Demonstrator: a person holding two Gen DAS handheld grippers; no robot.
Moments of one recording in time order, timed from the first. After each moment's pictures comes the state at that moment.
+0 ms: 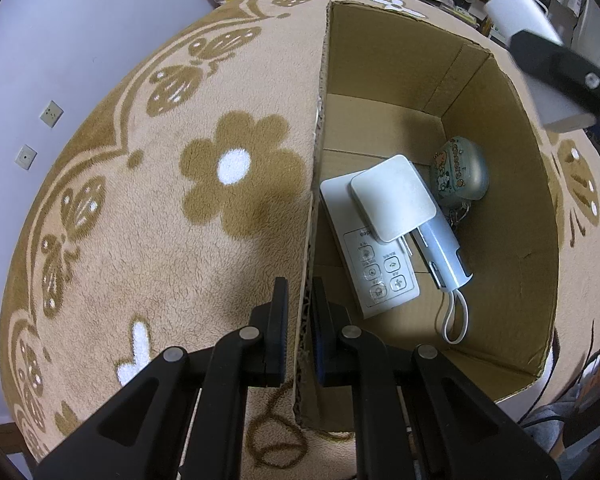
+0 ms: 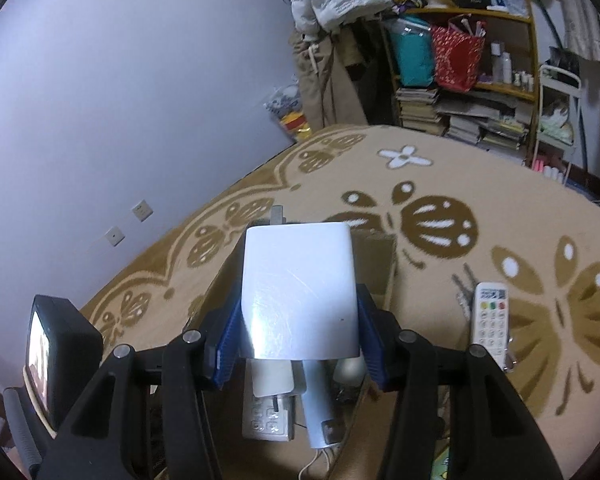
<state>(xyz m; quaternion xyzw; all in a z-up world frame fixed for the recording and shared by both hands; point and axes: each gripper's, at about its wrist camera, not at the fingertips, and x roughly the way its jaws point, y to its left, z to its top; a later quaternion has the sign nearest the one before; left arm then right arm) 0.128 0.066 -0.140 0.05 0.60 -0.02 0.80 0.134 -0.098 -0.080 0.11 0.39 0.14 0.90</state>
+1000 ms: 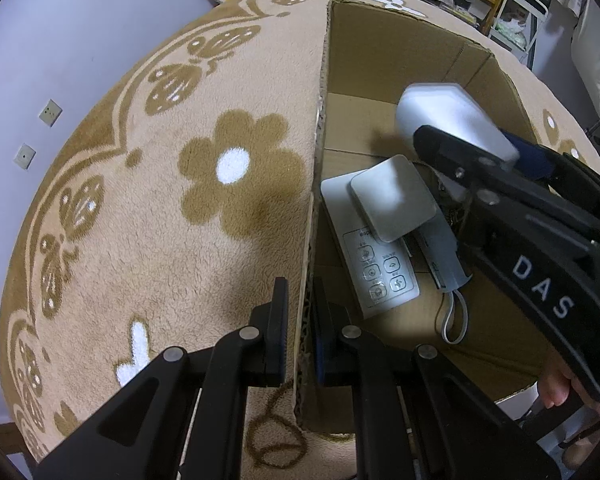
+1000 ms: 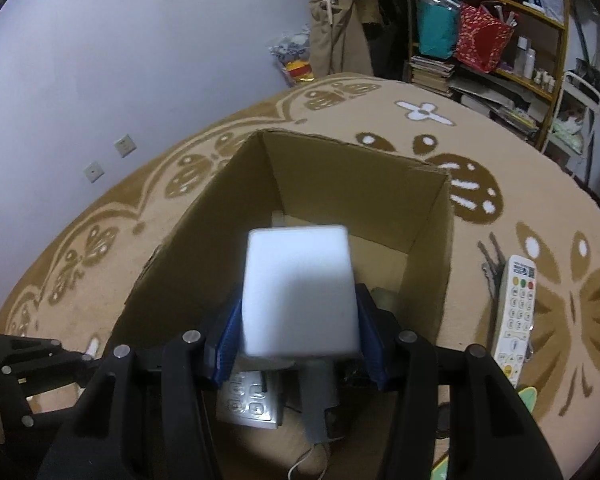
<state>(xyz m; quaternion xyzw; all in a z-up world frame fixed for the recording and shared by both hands) 0.129 0.067 -0.141 0.04 0.61 -0.02 0.79 0.147 -0.055 -0.128 0.02 0.46 0.13 0.88</state>
